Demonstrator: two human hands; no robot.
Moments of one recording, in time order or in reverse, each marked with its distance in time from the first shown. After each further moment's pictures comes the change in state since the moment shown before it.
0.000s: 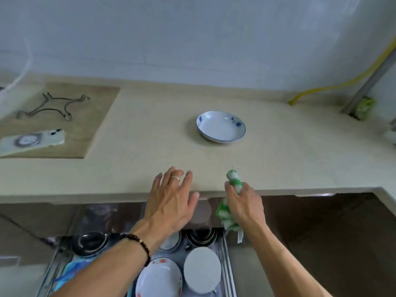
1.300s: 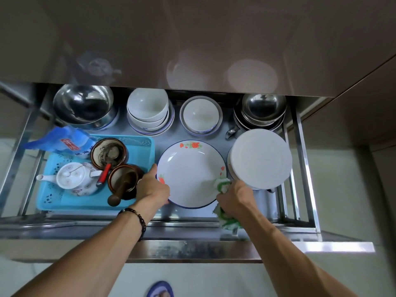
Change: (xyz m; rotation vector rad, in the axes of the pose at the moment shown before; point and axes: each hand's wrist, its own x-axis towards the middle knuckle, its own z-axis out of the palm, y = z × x) left_hand -0.200 -0.147 0.425 -0.748 -0.372 -1.108; right_hand -0.019 0.319 0.364 -0.469 -0.539 0.189
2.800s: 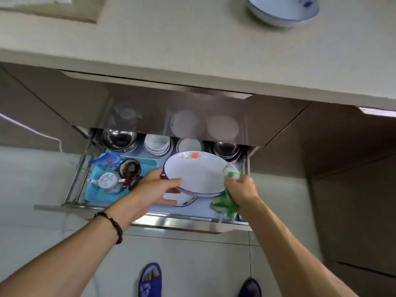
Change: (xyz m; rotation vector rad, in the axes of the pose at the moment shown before) left_hand -0.249 0.154 -0.135 -0.430 -0.377 0.045; right_hand -0.177 -0.021 -0.200 0.650 0.042 0.010
